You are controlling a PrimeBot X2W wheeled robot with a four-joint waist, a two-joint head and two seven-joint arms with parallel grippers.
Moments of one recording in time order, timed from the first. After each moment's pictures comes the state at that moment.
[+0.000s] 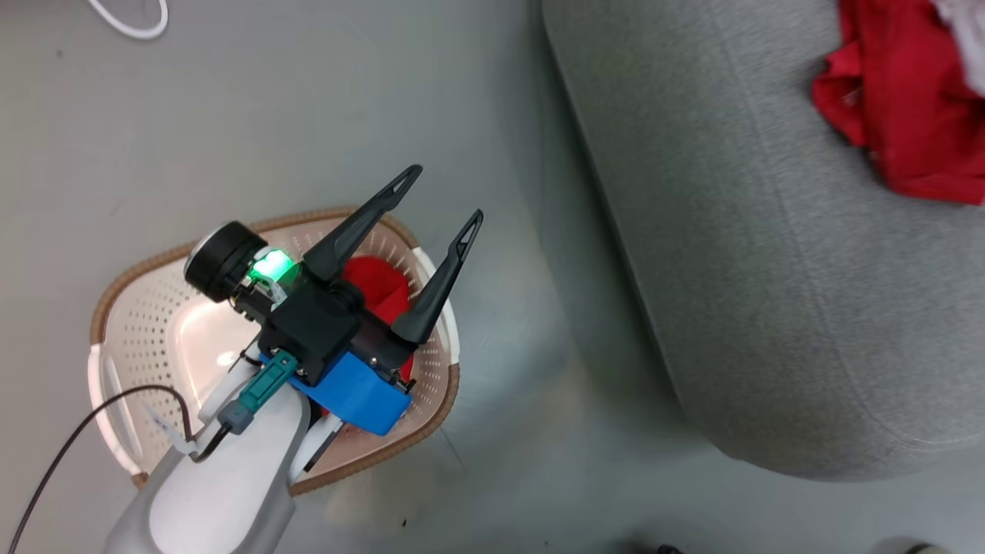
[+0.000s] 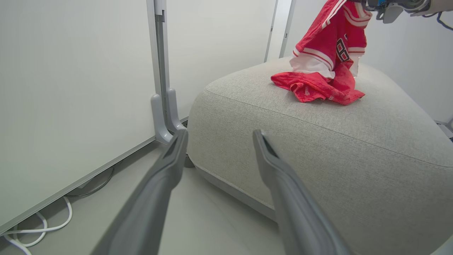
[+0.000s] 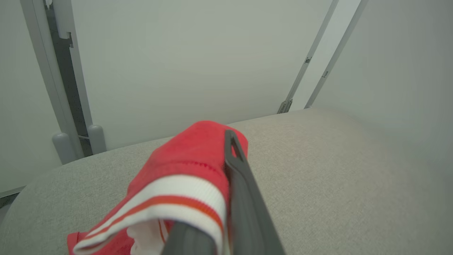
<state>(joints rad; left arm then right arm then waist) -0.59 0.27 -0.55 0.15 -0.18 -0.13 -0.26 -1.15 -0.58 -0.15 0.97 0.23 0.13 -0.18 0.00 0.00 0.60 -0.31</state>
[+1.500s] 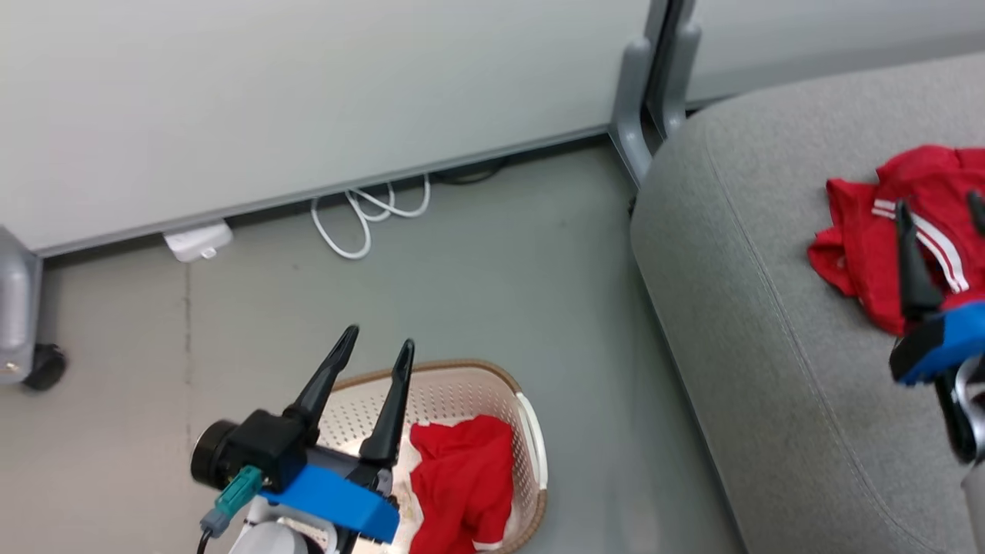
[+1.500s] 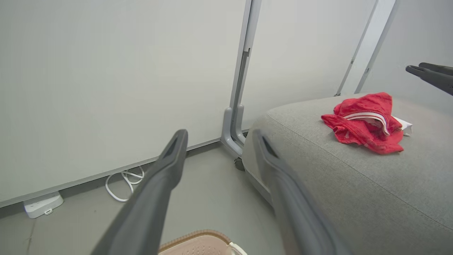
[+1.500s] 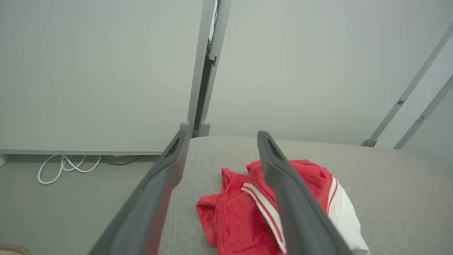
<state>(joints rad) -0.25 0.09 -0.33 0.24 -0.25 -0.13 -0.26 -0.50 -0.40 -0.06 0.52 0.07 0.13 -0.18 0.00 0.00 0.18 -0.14</state>
